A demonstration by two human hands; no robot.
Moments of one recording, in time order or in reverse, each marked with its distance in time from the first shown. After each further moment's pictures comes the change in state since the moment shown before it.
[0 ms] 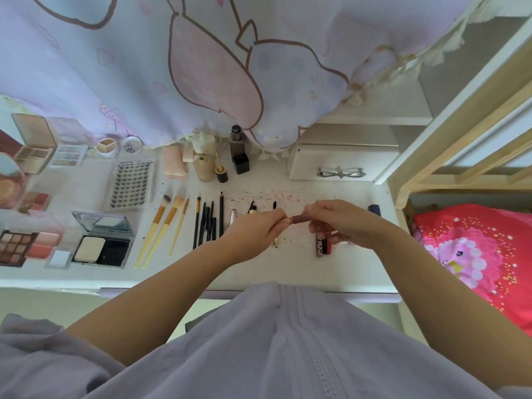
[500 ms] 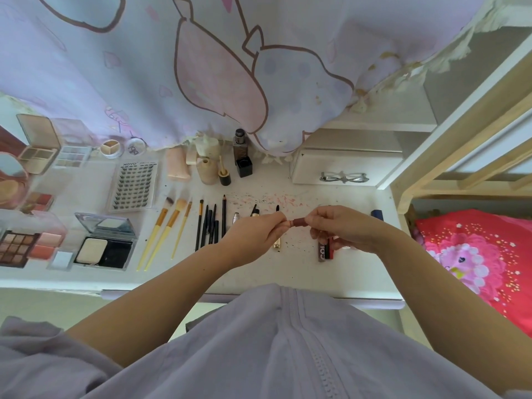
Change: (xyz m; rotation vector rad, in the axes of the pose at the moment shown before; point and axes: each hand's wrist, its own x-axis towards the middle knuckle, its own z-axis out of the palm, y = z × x) left_hand -0.001 -0.009 0.000 0.050 0.032 0.016; right_hand 0.002 -0.002 -0.001 -0.035 -0.069 0.006
